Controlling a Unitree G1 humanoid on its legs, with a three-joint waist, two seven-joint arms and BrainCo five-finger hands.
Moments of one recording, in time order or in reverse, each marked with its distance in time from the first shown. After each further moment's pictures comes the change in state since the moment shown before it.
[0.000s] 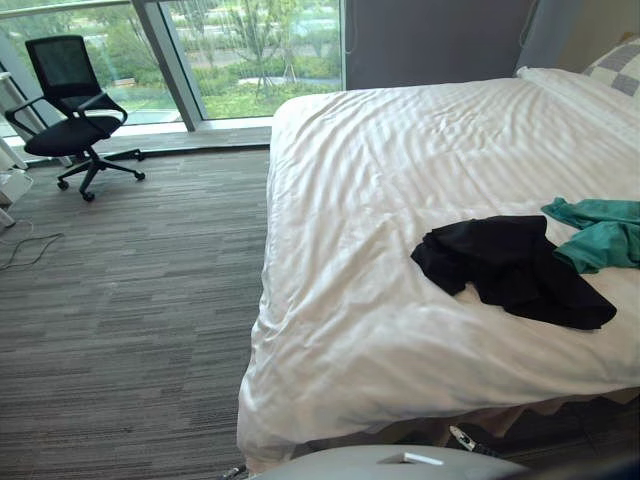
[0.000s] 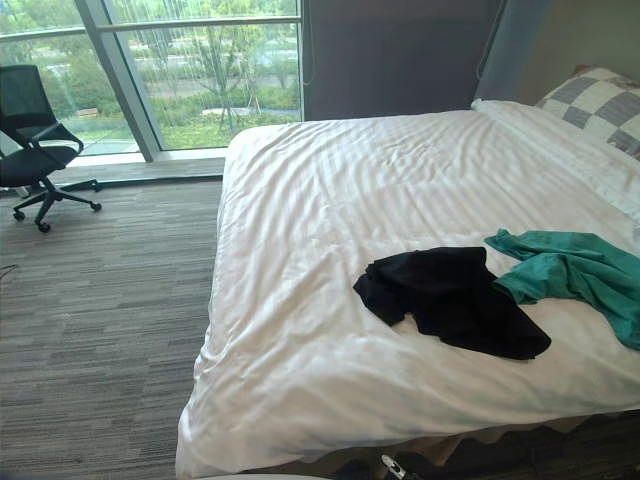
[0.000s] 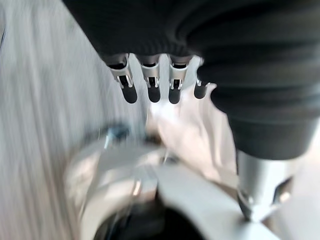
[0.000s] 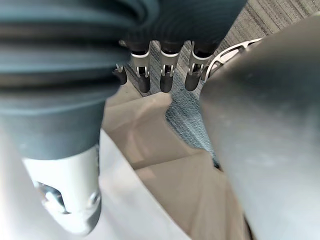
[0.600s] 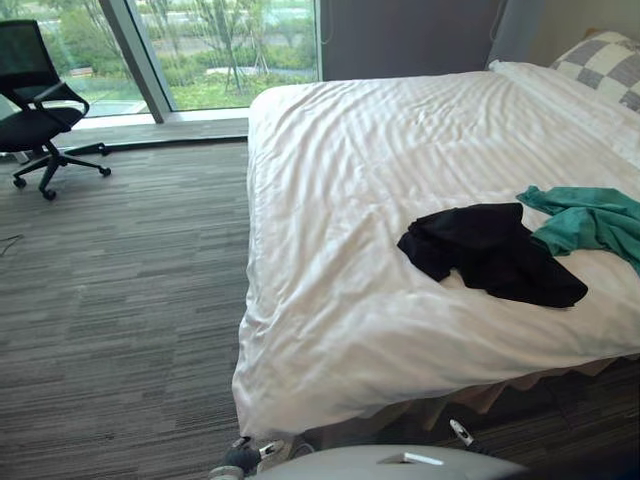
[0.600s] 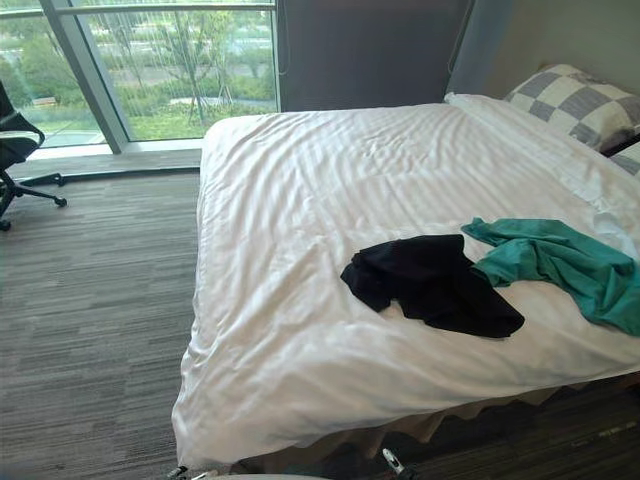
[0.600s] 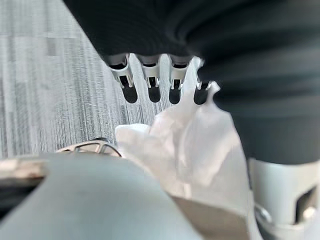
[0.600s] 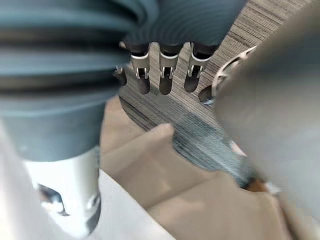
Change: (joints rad) left arm -0.044 -0.060 -0.094 0.011 -0.374 0.091 0.213; right arm -0.006 0.053 0.030 -0.023 0.250 -0.132 -0.304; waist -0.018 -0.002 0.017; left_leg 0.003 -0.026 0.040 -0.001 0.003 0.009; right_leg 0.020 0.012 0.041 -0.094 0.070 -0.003
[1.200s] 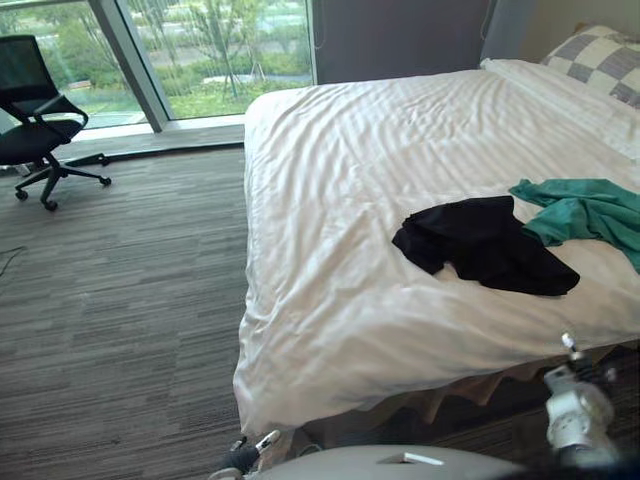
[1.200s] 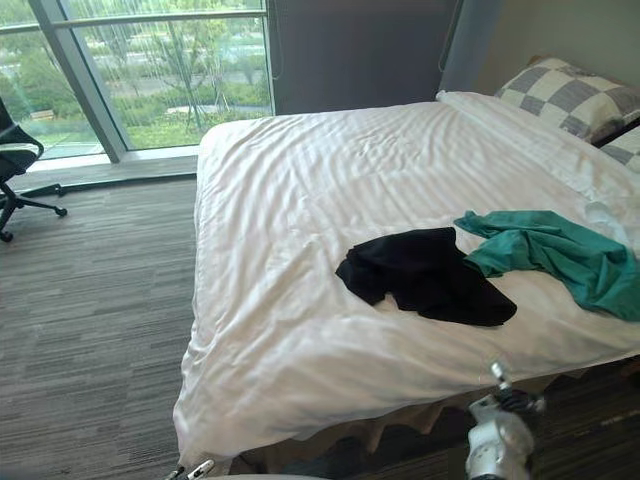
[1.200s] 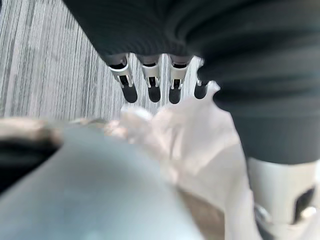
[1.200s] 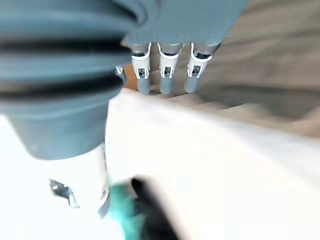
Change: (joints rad) left arm -0.024 -0.016 0.140 0.035 -0.038 -0.030 -0.097; right arm -0.294 -0.334 -0.320 -0.419 -0.055 -0.026 -0.163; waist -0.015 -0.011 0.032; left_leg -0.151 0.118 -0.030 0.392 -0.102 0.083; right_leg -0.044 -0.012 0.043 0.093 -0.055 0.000
